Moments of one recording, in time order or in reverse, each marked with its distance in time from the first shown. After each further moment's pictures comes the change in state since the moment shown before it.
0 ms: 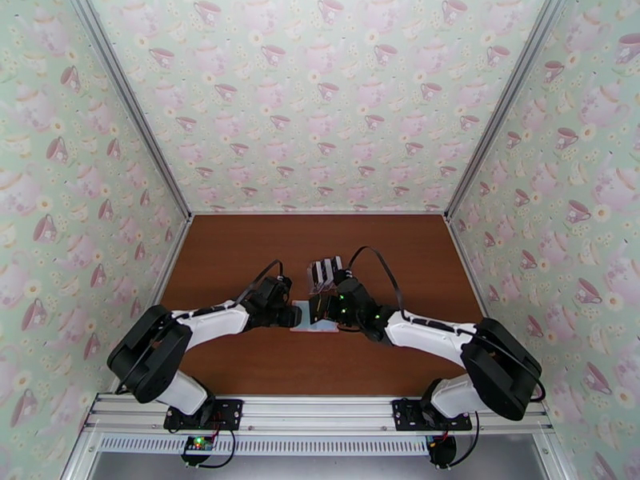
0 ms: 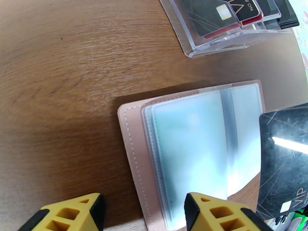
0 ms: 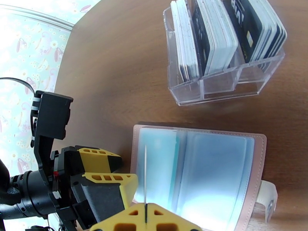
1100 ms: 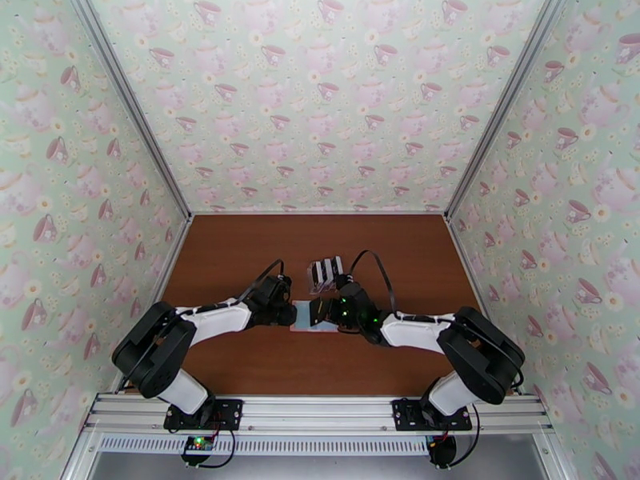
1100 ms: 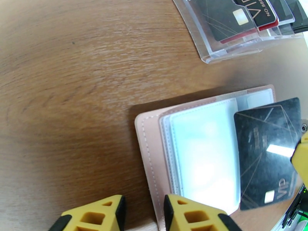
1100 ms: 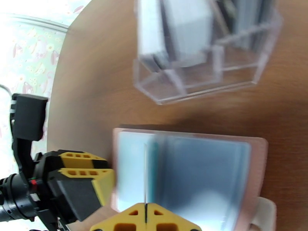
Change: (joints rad) left arm 0.000 0.031 0.025 -0.019 -0.046 0.022; right arm -0.067 0.104 -0.109 0.219 -0.063 0.028
